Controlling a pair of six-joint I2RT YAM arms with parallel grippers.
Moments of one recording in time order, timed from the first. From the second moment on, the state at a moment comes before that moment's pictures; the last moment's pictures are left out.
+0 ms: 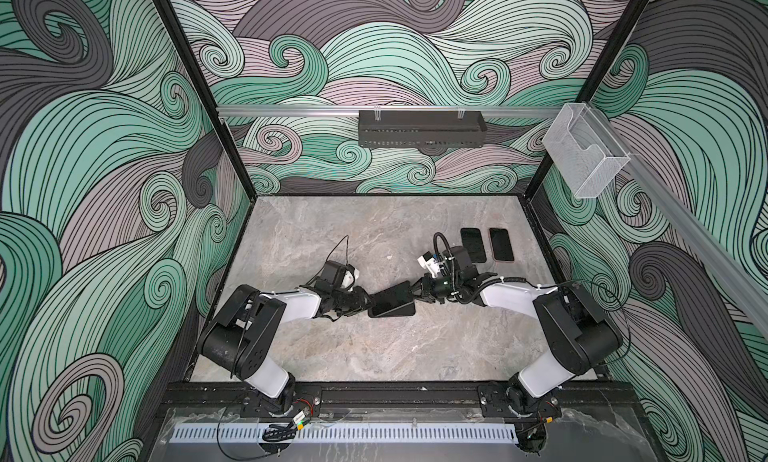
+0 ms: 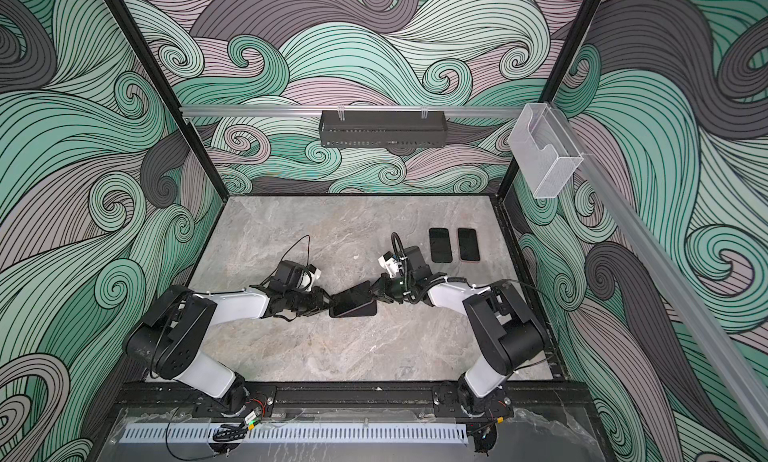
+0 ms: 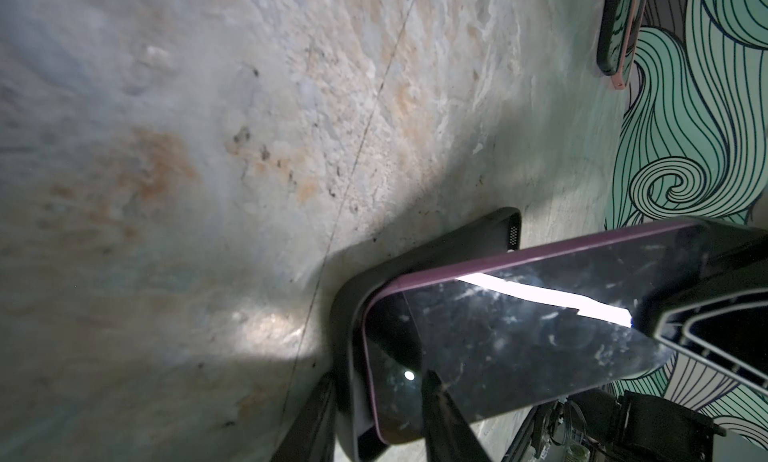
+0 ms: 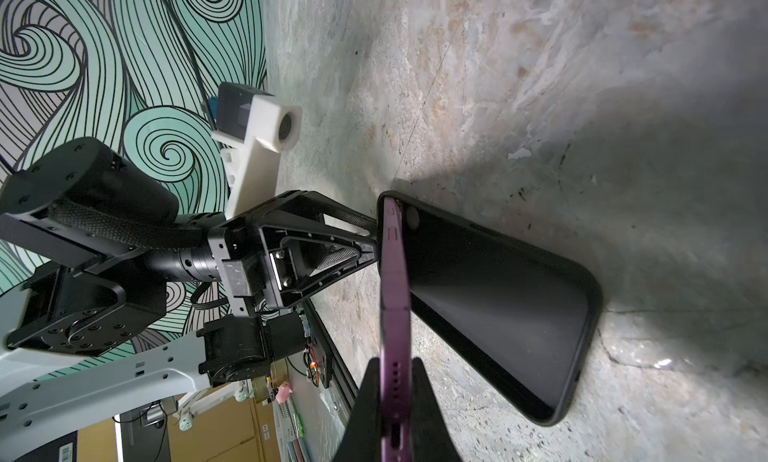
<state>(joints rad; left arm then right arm) -0.43 1.57 0.58 0.03 0.55 -0.66 0.49 1.62 0.74 0.04 -0.79 0.70</state>
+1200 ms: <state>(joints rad) -0.43 1.60 0.58 0.05 0.60 -0.69 0.53 1.69 0.83 -0.32 -0.61 0.51</state>
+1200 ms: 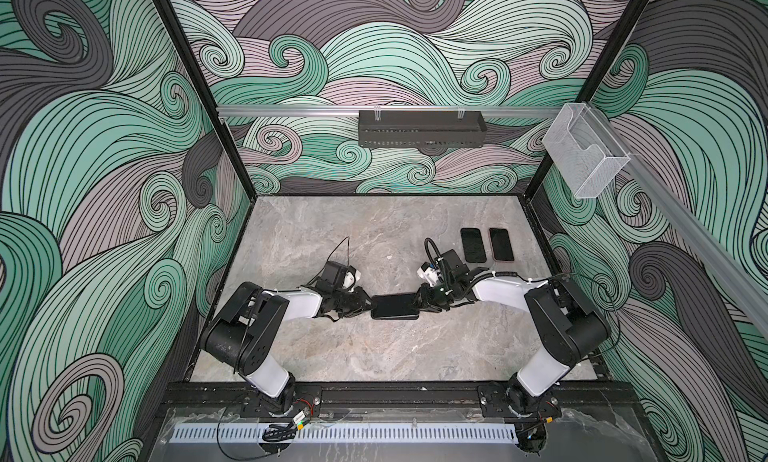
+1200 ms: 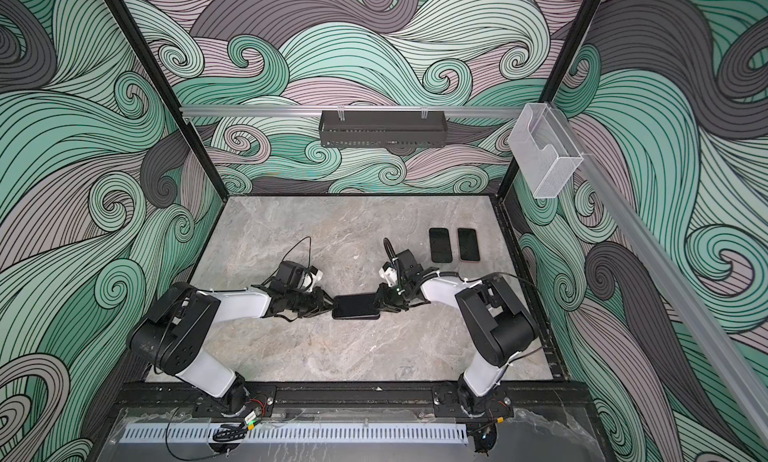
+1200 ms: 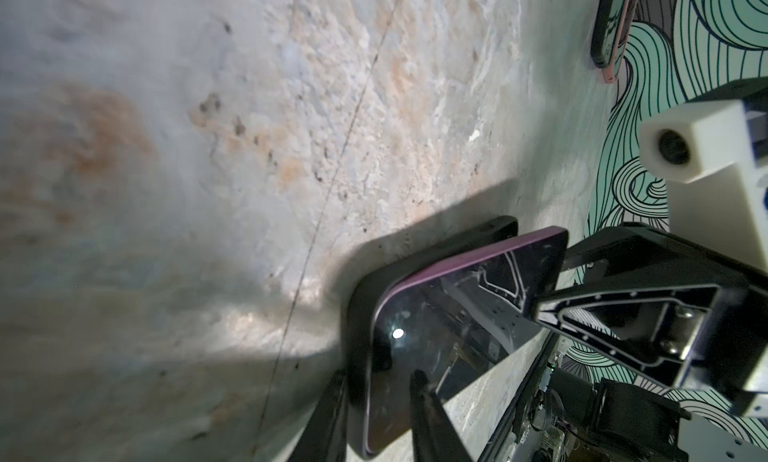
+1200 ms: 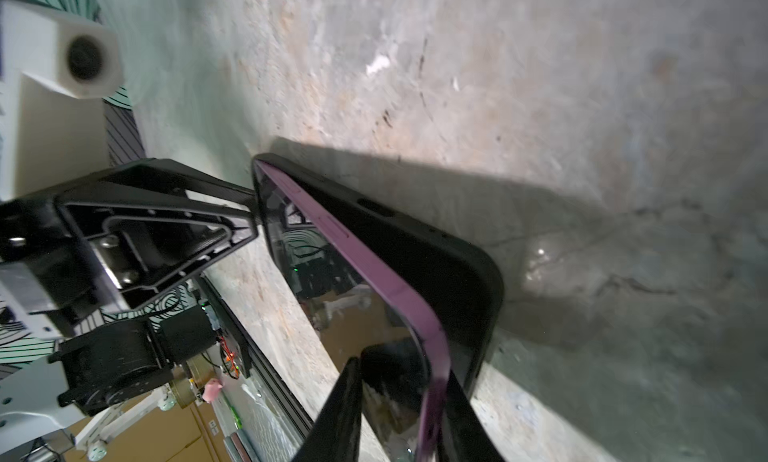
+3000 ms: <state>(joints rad) -0.46 1.63 0.66 -0.15 0.60 -0.55 0.59 1.73 0.94 -0.59 -0.46 0.38</state>
